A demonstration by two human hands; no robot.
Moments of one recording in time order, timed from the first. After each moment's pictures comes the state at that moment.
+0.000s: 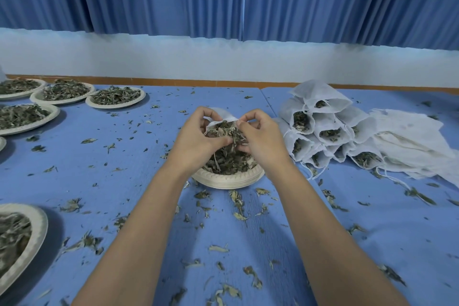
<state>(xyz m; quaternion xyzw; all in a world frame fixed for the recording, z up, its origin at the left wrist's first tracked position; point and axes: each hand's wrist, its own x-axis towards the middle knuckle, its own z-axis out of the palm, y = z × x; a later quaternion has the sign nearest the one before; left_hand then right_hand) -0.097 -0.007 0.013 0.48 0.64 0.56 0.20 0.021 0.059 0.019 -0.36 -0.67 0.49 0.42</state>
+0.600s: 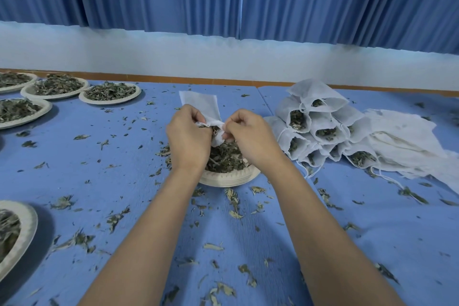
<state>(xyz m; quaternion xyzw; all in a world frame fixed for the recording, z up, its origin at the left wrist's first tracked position) -0.086 0.008 0.006 0.36 0.71 0.61 0.00 0.018 0.051 0.028 -0.36 -0.76 0.42 0.35</state>
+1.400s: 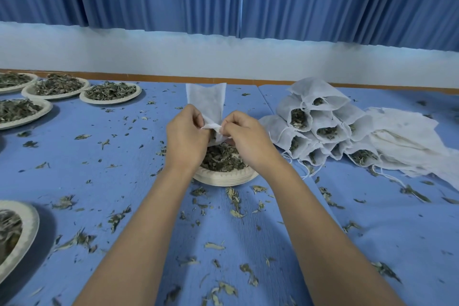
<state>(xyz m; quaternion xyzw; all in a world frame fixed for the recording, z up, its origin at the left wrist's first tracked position) -0.094 0.002 0.005 0.43 0.71 0.56 -0.01 0.013 0.049 0.022 -0.34 -0.75 0.45 0.34</state>
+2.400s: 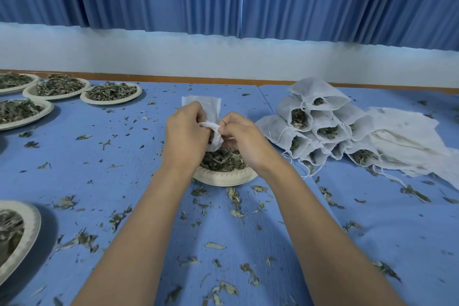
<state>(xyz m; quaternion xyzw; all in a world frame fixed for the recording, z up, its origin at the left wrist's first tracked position) -0.098 -0.002 0.010 0.47 0.71 0.52 -0.06 0.012 0.047 0.023 -0.29 -0.73 0.54 0.30</state>
